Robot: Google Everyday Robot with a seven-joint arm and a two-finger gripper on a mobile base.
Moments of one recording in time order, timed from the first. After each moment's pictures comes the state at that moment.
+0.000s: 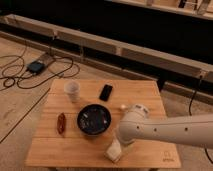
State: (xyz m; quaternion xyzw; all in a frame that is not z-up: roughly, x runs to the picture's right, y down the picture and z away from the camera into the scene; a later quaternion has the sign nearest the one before) arm 0.072 0.277 0.715 -0.29 -0.13 -0.18 0.93
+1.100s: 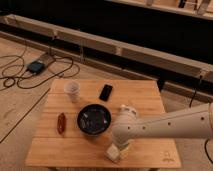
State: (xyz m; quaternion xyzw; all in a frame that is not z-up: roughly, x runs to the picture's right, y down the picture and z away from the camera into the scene) arm 0.059 0.311 0.745 -0.33 -0.13 -0.23 0.91
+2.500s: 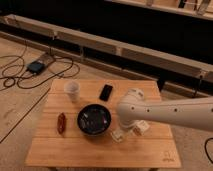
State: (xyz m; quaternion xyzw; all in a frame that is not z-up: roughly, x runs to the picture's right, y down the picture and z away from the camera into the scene) arm 0.092 0.207 0.740 -0.31 -0.06 -0.14 0.94
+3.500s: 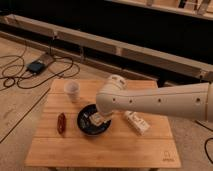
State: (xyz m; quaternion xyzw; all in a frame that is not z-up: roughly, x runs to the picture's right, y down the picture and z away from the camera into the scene) arm -0.022 0.132 0.736 -0.21 -0.13 -0.19 0.95
